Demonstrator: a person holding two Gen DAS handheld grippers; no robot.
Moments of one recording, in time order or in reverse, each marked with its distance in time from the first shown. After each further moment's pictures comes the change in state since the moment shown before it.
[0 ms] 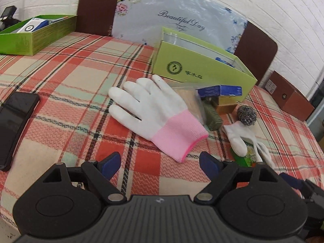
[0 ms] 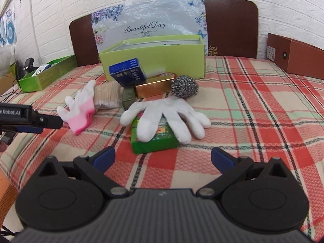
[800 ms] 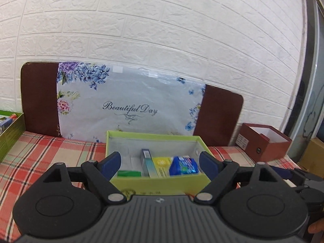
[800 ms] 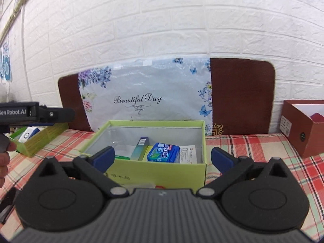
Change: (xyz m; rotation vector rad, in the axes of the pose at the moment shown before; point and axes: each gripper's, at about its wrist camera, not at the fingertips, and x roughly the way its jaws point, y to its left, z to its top) left arm 0.001 -0.079 0.152 0.245 -0.298 -0.185; right arm 0.045 -0.038 0.182 0.005 -0.246 0.033
